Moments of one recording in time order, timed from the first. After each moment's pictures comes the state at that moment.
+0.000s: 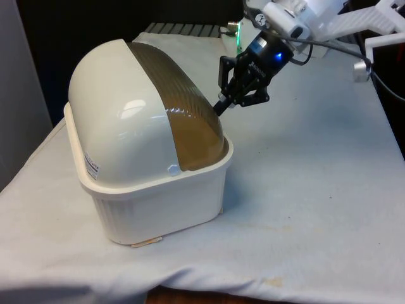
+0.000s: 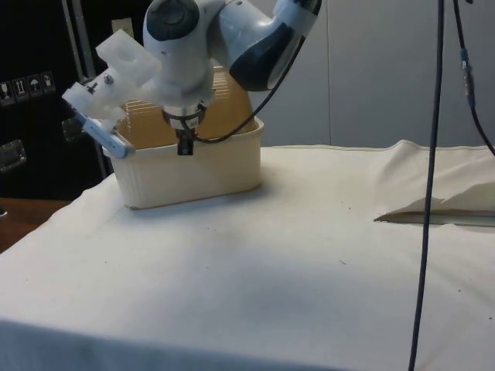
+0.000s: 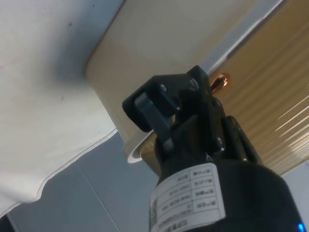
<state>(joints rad) 0.07 0.40 0.04 -2.04 -1.26 2.36 0.73</state>
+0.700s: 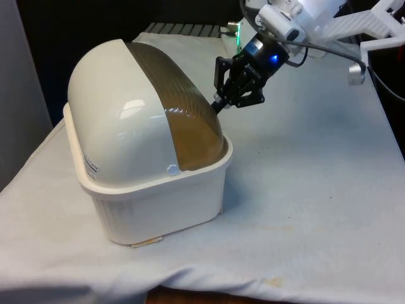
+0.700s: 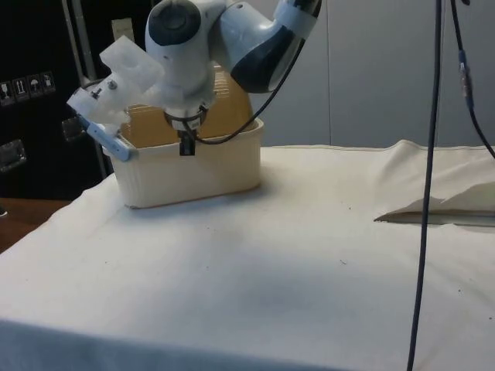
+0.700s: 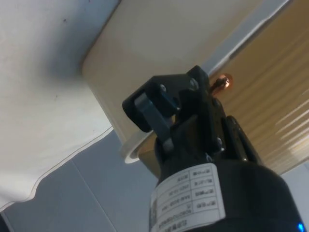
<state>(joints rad) 0.07 0.41 0.02 -2.04 -1.29 2.36 0.73</state>
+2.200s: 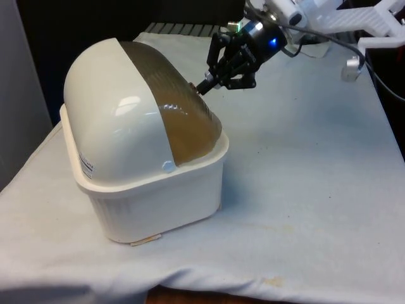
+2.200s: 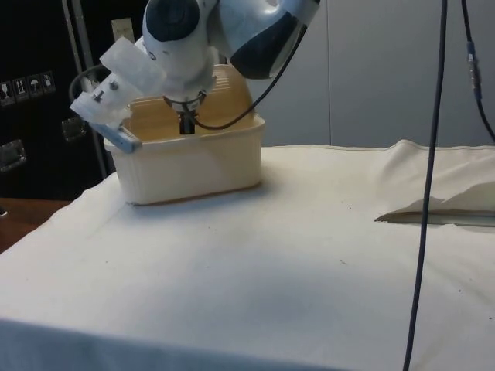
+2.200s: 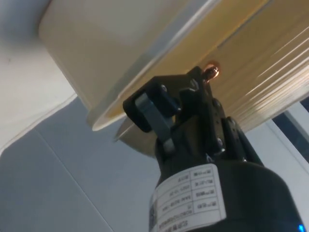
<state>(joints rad) 0.08 0.35 0.04 -2.04 -1.38 2.22 0.74</state>
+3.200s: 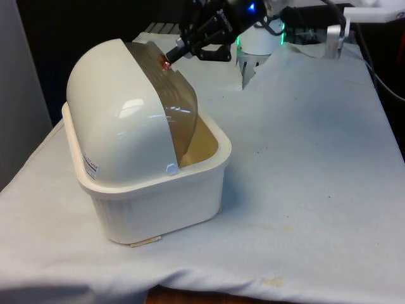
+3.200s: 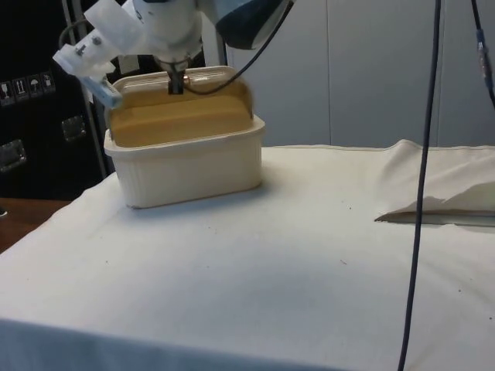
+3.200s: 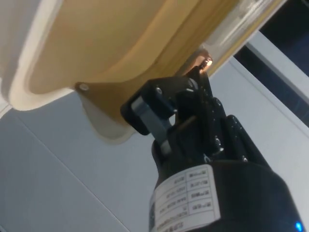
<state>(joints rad) 0.08 0.31 -0.03 -1.96 -1.40 2.20 0.68</state>
